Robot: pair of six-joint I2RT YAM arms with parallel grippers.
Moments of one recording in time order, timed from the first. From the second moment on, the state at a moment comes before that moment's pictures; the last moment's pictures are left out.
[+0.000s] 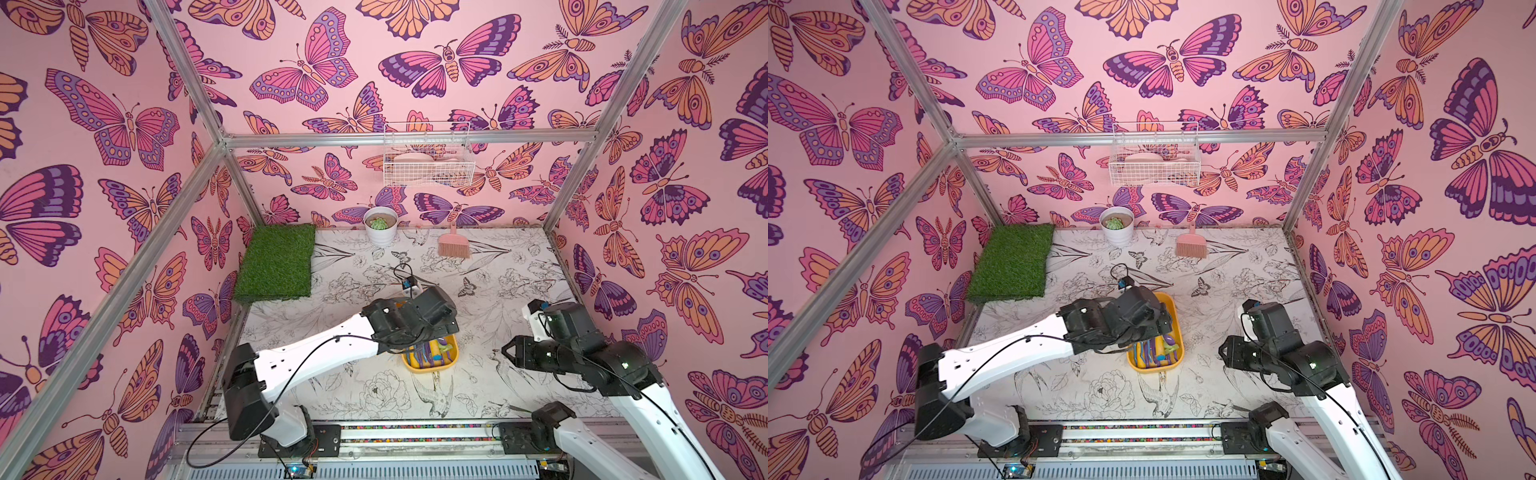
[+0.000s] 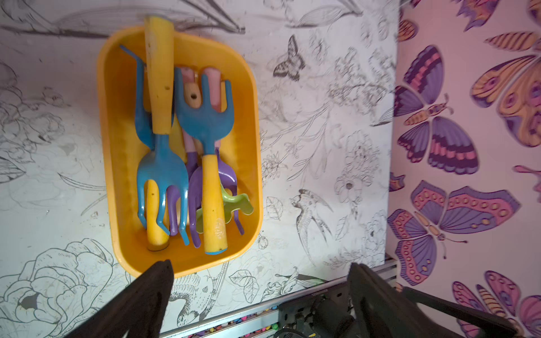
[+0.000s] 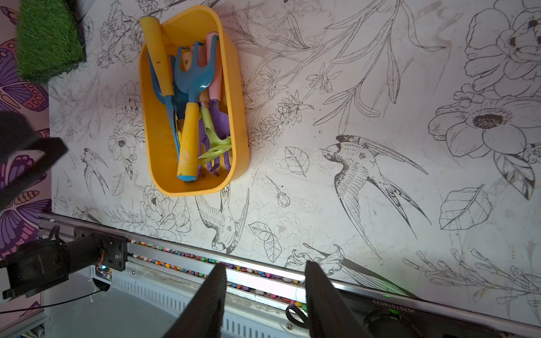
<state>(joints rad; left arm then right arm) -1.09 1.47 1.41 -0.81 -0.22 -1.20 0.45 0.73 0.98 -1.26 -0.19 0.49</state>
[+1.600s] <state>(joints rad) -0.04 1.10 0.41 0.12 -0.40 -0.20 0.08 1.15 0.42 0.18 0.29 0.11</state>
